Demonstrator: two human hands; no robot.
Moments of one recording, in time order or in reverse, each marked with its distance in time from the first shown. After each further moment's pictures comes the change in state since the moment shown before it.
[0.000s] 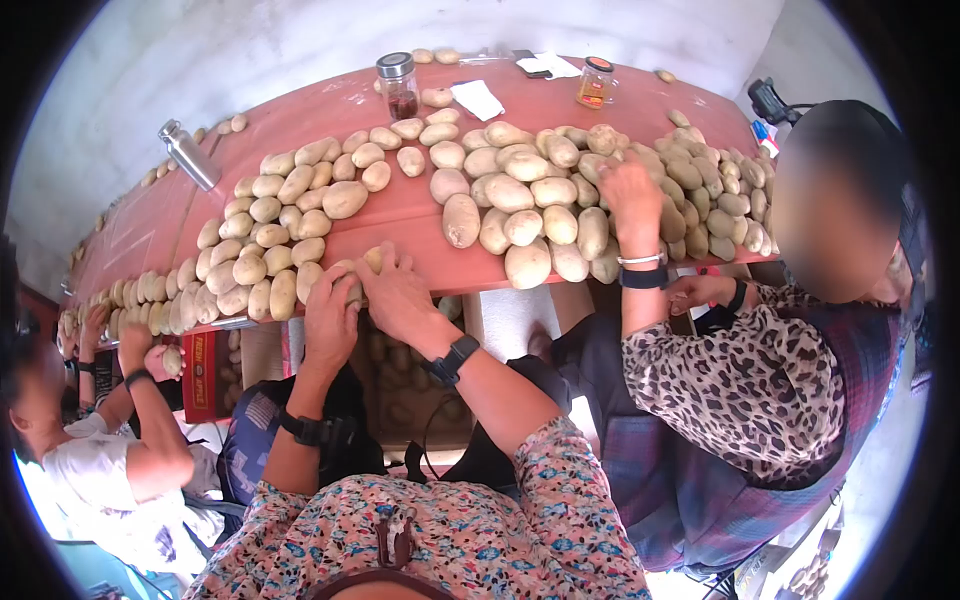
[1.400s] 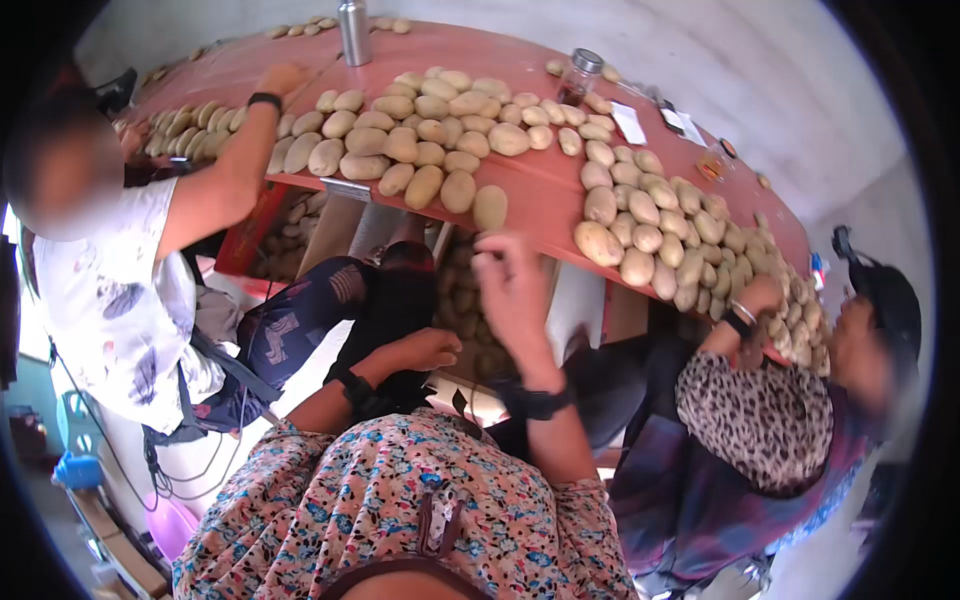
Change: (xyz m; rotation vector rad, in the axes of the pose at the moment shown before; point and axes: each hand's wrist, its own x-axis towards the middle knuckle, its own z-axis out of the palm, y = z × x) left_hand -0.193 -0.027 0.023 -0.283 -0.803 -0.241; right_hand -0.079 -0.103 -0.016 0.708 0.280 -0.092
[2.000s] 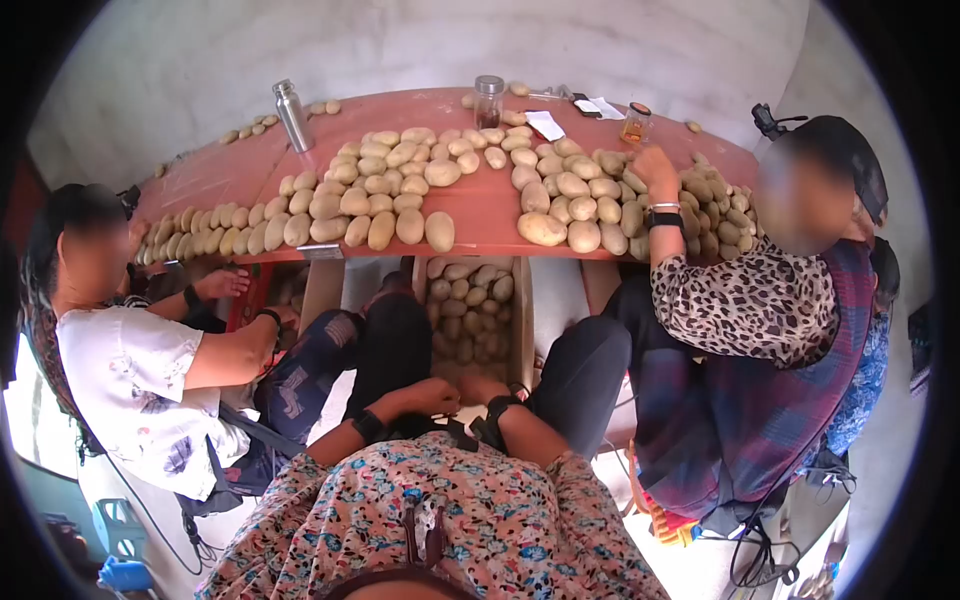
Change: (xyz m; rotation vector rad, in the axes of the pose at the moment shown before) left_hand -0.020 0.013 0.022 0.074 -0.295 0.282; right_hand -0.170 0.200 0.081 -0.616 -0.940 0.364
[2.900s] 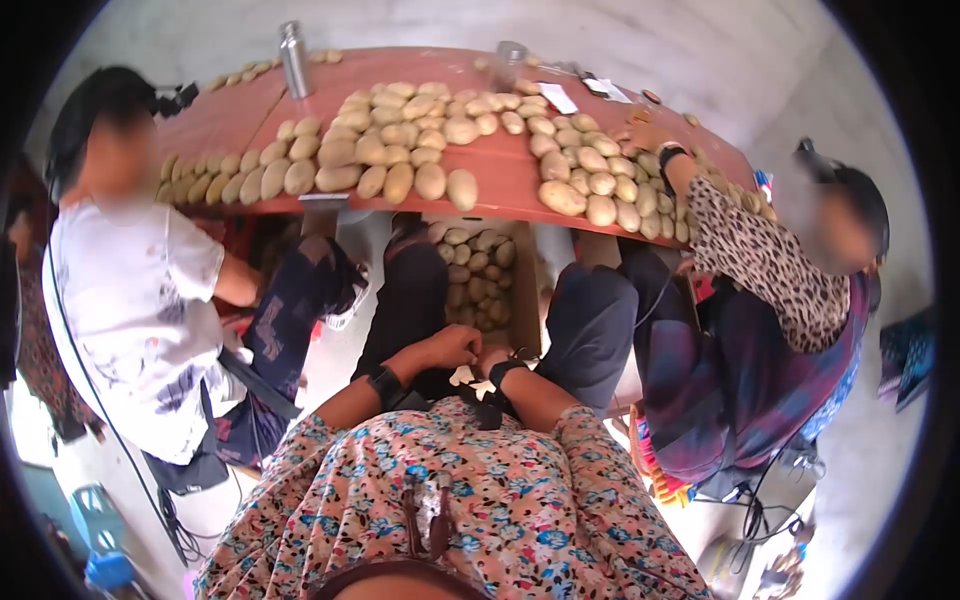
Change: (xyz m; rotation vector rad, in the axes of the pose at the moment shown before) left_hand 0.025 0.005 0.017 -0.107 0.293 0.061; right_hand -0.036 0.003 0.013 -0.211 -0.046 0.280
